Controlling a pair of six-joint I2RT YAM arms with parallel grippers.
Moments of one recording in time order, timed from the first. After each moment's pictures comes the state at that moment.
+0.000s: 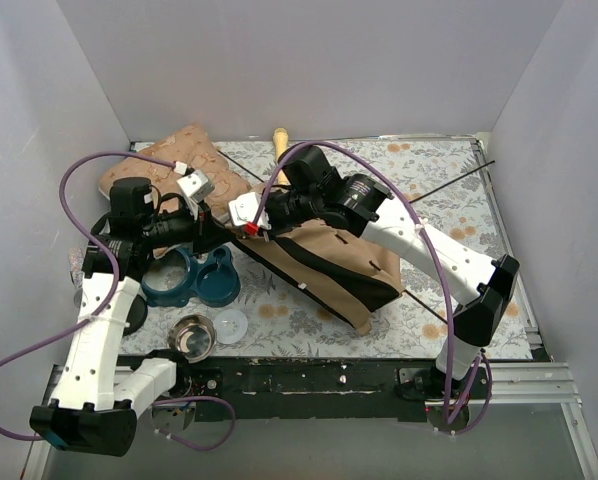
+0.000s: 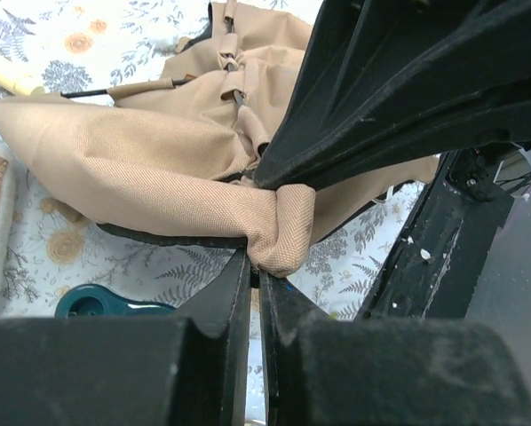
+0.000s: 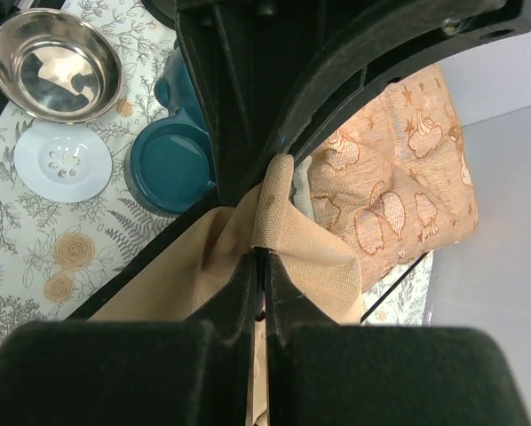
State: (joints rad) left arm -0.11 0.98 1.19 -0.78 0.88 0.27; right arm 0.98 1.71 1.87 -0.72 -0.54 -0.93
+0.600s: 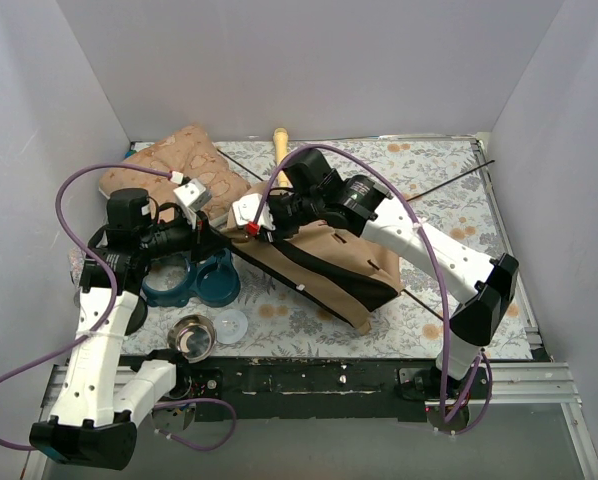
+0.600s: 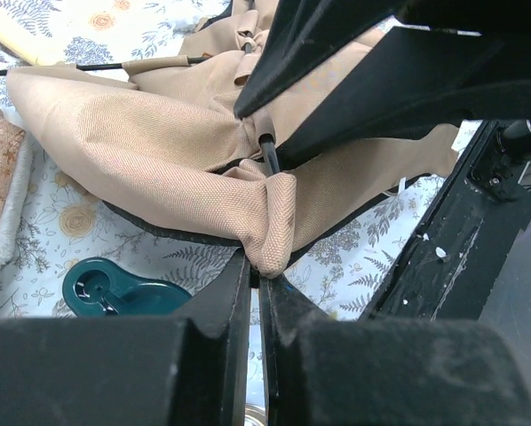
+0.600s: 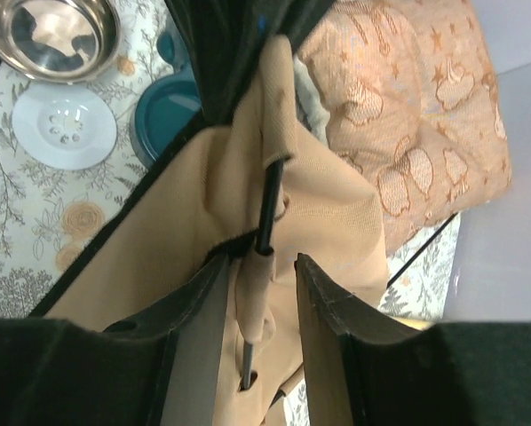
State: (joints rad) left arm -0.10 0.91 1.14 -0.79 0.81 0.25; right arm 0.97 1.71 1.83 -0.75 -0.48 -0.92
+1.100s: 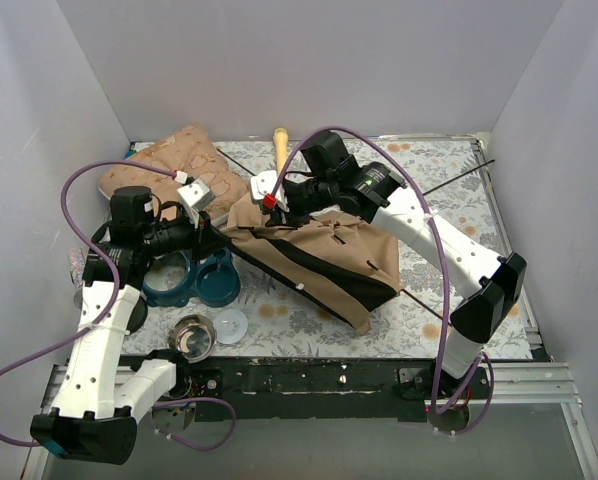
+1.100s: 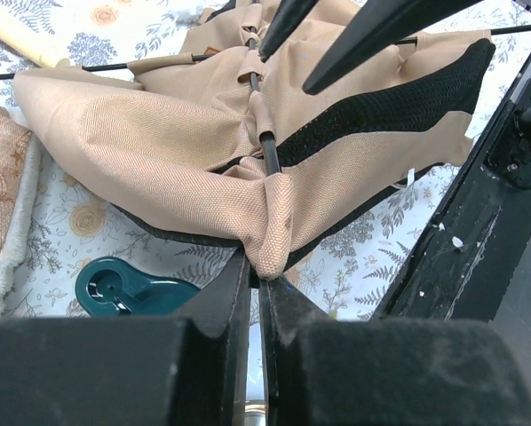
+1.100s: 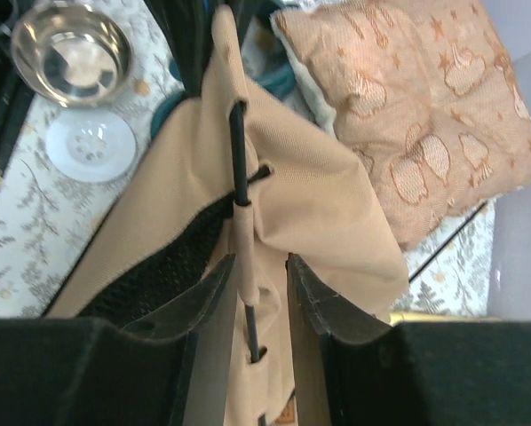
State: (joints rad) left arm -0.10 0.94 1.14 -0.80 0.81 0.32; right arm 0.86 1.70 1.83 -0.77 -0.61 -0.85
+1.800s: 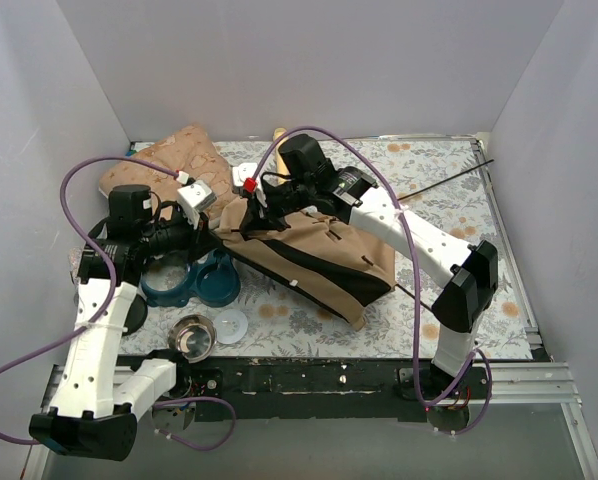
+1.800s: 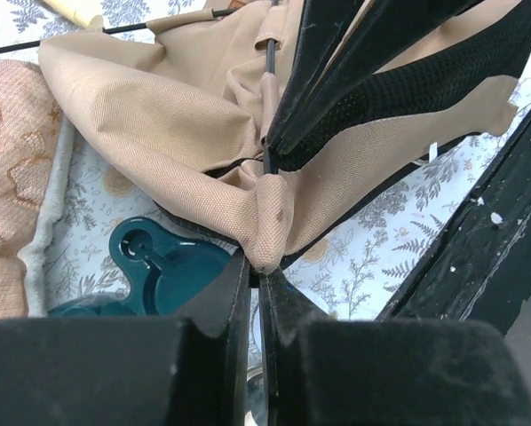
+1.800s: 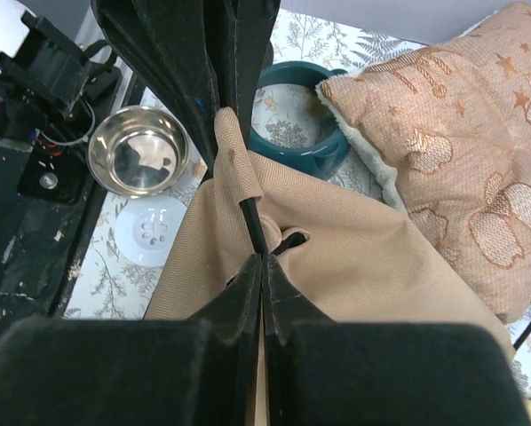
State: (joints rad) left arm -0.10 0.96 1.20 -0.91 0.71 0.40; right arm 0.90 1.82 1.86 -0.60 -0.77 -0.55
